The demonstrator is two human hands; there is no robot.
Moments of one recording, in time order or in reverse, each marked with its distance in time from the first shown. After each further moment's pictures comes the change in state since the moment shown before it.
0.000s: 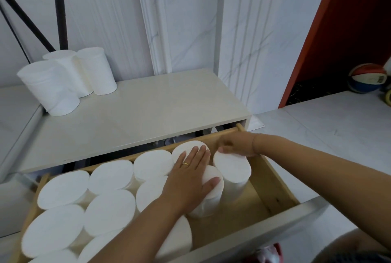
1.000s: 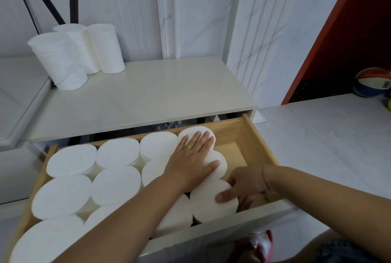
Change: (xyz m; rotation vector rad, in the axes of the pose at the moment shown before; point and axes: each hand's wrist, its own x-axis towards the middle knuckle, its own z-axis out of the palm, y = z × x) left_hand 0.006 -0.011 0.002 0.038 0.043 0.019; right_hand -0.070 -0.055 0.051 0.604 -0.534 0.249
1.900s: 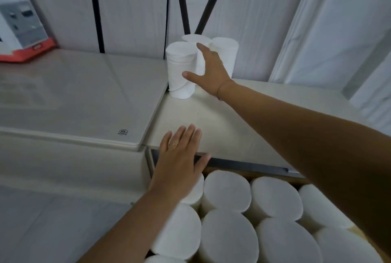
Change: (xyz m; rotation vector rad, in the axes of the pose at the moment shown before) left_hand -0.105 -0.216 -0.049 0.053 0.312 -0.582; right_hand 0.134 -0.415 -0.051 -0.162 0.846 -1.011
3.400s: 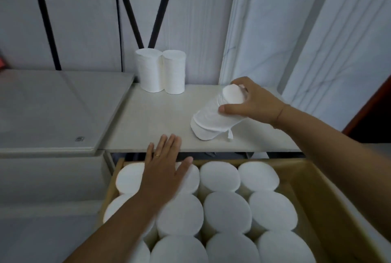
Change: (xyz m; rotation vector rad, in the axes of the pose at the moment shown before) left_hand -0.019 0.065 -0.001 -0.209 -0.024 0.048; right_hand -0.169 0.040 -0.171 -0.069 -0.017 0.248
